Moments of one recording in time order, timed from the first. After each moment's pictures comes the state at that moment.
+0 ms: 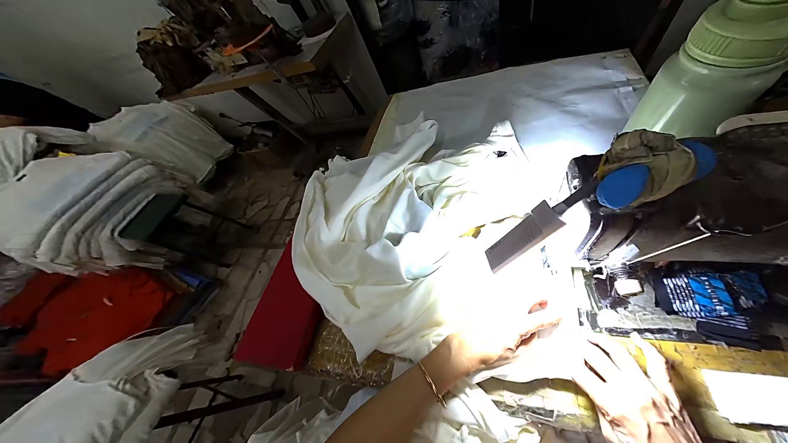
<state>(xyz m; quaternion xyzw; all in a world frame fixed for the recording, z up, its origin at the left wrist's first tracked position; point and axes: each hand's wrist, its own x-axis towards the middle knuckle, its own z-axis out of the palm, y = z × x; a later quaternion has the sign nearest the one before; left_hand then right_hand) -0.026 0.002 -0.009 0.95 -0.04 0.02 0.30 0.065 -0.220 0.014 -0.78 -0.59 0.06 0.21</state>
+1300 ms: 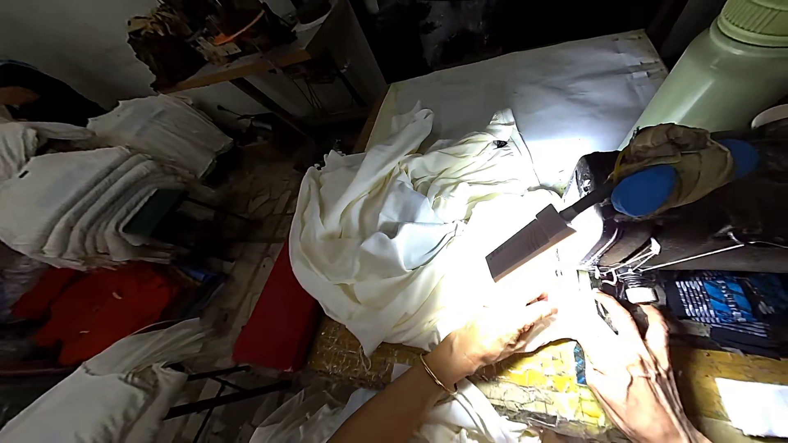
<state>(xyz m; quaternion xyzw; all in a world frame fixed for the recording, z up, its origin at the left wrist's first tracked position) -0.020 0.004 -0.013 0.93 -0.03 0.12 0.36 0.085 -0.182 -0.019 -0.81 -0.51 -0.09 0.27</state>
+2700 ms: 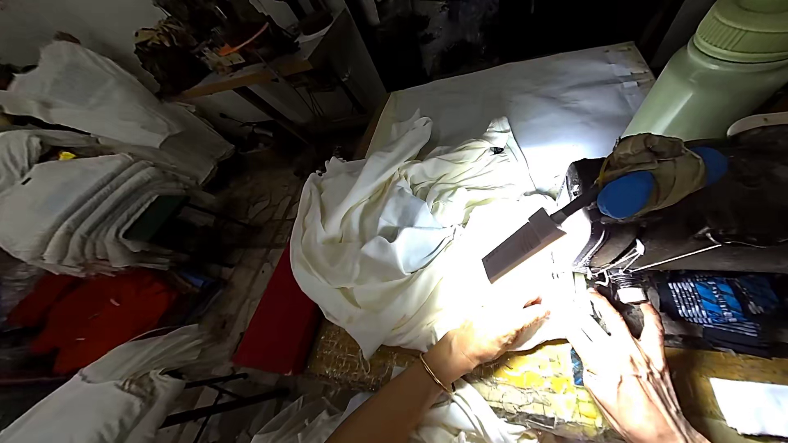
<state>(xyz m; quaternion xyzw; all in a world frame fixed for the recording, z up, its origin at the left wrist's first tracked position) -0.019 0.010 -0.013 0.96 -0.04 0.09 0.28 0.085 -0.181 -0.012 -0.80 -0.54 -0.09 0.23</state>
